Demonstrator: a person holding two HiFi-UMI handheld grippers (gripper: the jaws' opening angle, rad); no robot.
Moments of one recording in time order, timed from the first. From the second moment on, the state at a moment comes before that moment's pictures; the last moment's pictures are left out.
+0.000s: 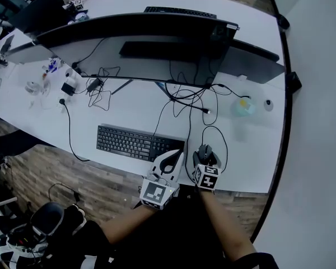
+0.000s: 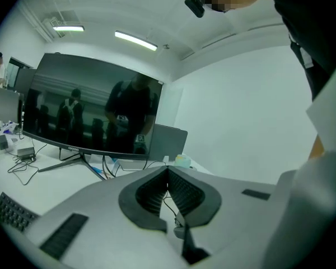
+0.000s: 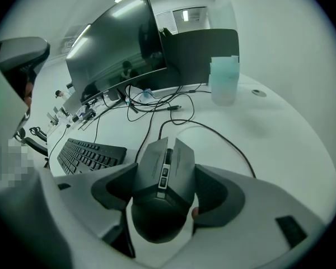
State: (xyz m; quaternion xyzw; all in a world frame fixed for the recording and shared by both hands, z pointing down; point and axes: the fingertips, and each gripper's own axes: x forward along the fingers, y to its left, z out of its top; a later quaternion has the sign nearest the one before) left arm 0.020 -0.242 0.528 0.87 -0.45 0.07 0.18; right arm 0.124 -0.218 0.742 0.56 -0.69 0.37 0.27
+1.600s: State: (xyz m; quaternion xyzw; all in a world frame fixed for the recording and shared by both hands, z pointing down) left arm -0.024 -0.174 0.510 0.87 -0.45 0.02 0.19; right arm 0.108 -0.192 0.686 0.57 -0.70 0.32 0.28
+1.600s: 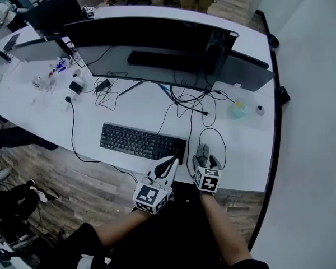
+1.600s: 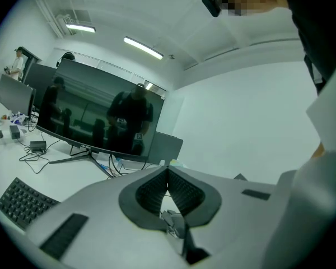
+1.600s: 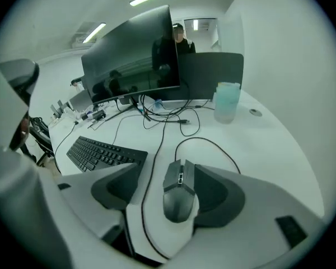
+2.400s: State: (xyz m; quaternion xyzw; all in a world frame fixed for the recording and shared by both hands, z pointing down) left arm 0.001 -0.129 0.441 0.89 -0.42 -0.04 0.17; right arm 0.099 -0.129 0.502 0.58 -0.76 0.24 0.12
